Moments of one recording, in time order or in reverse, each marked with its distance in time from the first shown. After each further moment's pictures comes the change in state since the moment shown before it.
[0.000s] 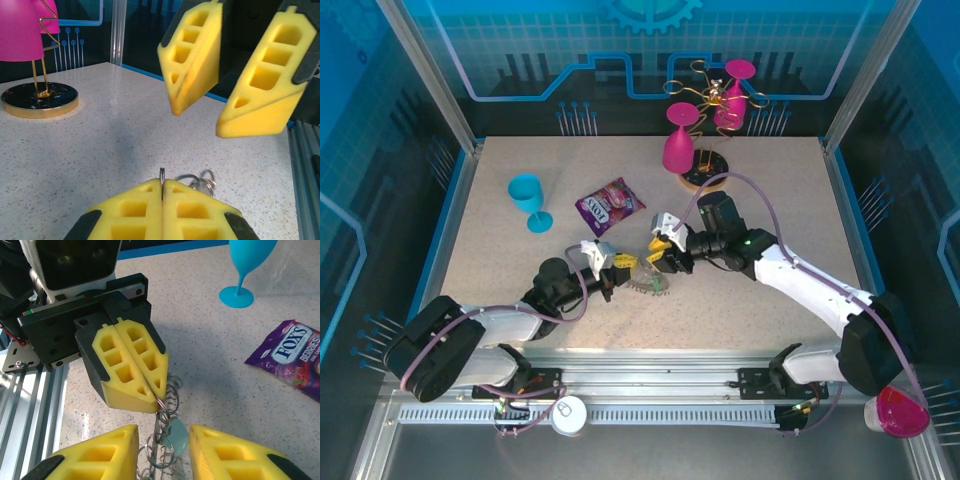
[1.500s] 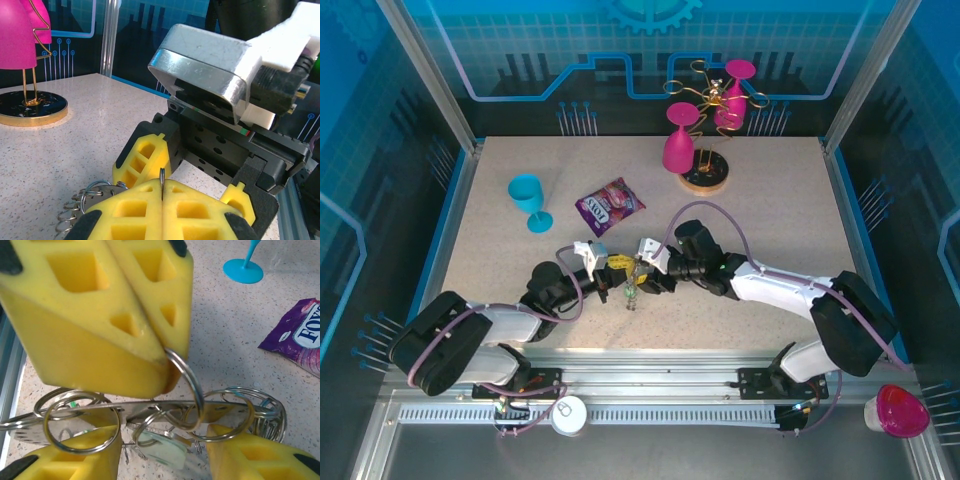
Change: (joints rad) left arm 0.041 0.039 -0.043 0.161 0.075 -0.079; right arm 0.145 0.115 -0.196 0.370 0.196 0.035
